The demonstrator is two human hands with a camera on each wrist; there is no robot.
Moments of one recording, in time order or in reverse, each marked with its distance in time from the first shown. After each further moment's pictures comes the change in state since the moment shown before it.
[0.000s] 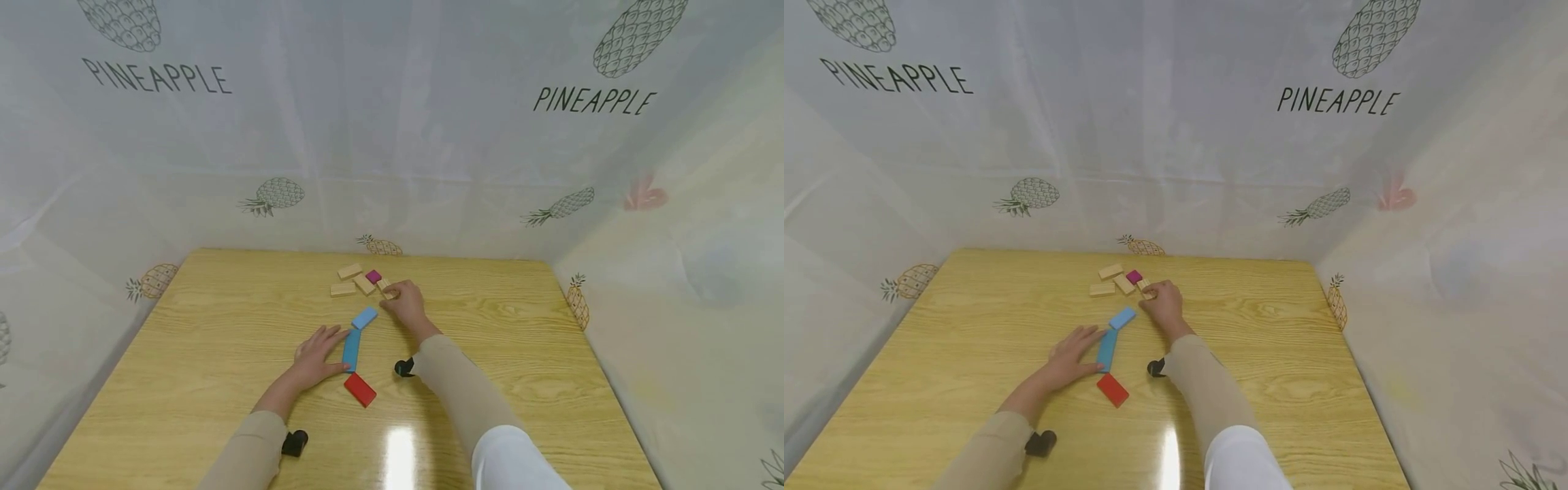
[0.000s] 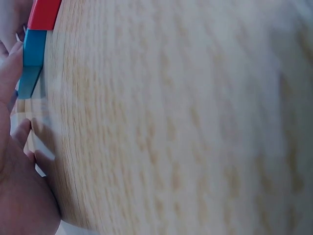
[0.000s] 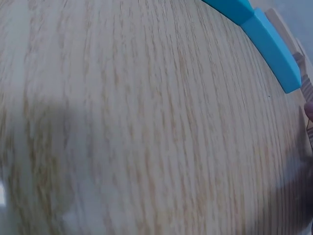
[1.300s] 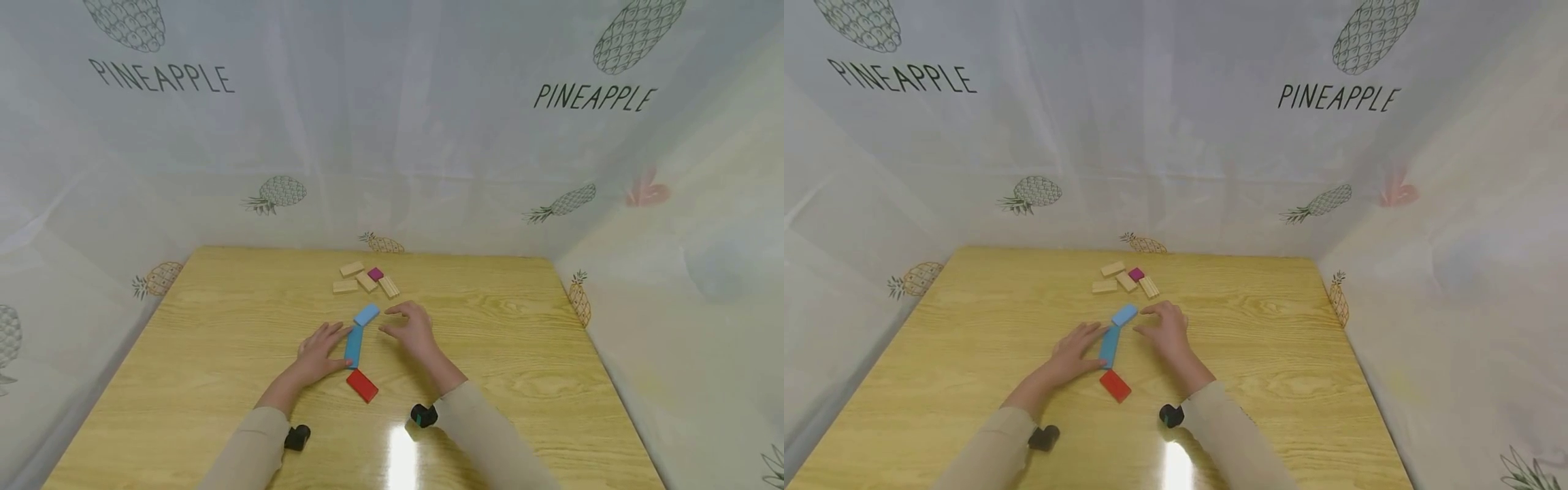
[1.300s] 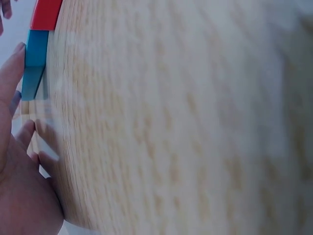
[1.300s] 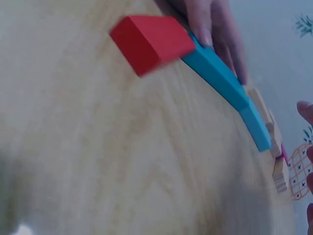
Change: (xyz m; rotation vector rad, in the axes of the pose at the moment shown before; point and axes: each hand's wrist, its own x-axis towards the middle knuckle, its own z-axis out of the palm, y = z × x) left_hand 0.002 0.000 0.000 0.038 -0.021 -0.013; right_hand -0.084 -0.022 -0.023 0.136 0.057 -0.148
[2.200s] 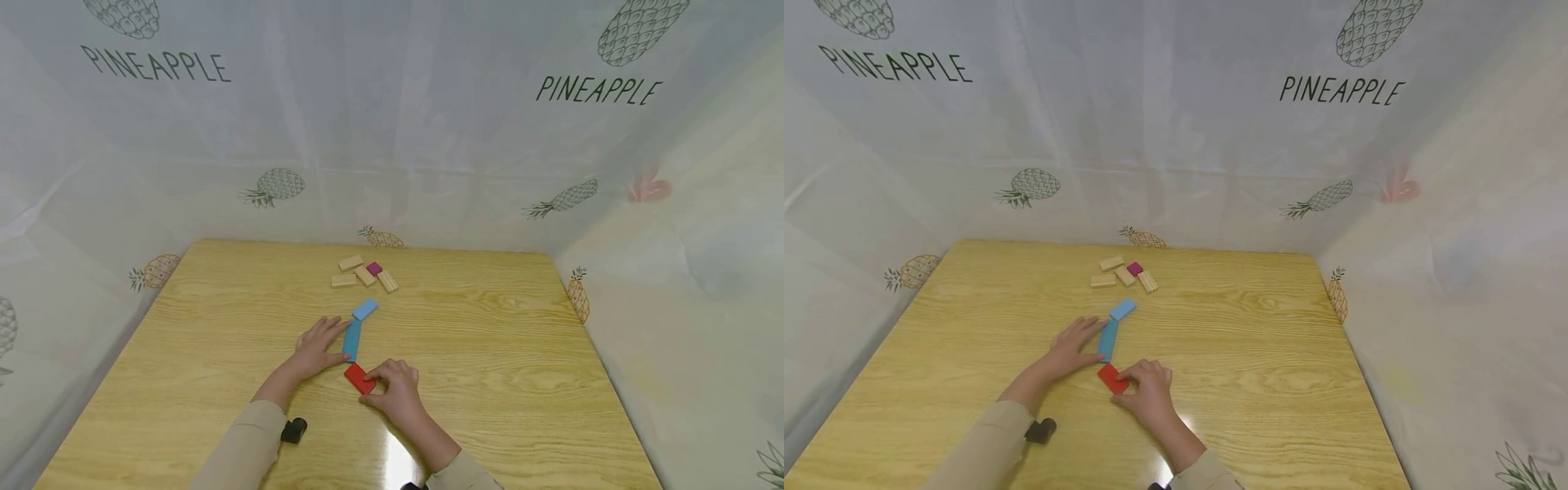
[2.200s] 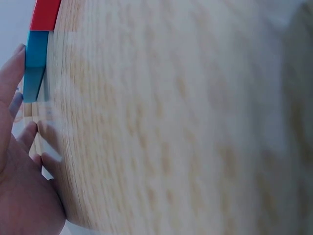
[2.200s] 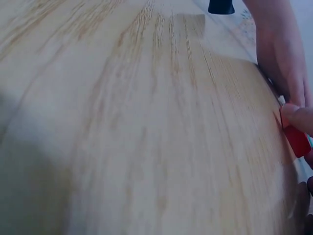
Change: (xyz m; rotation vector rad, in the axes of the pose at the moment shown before) left_hand 0.001 0.001 -0.003 0.009 -0.003 0.018; right_hand -0.112 -0.009 0.040 -0.065 -0.121 -0.066
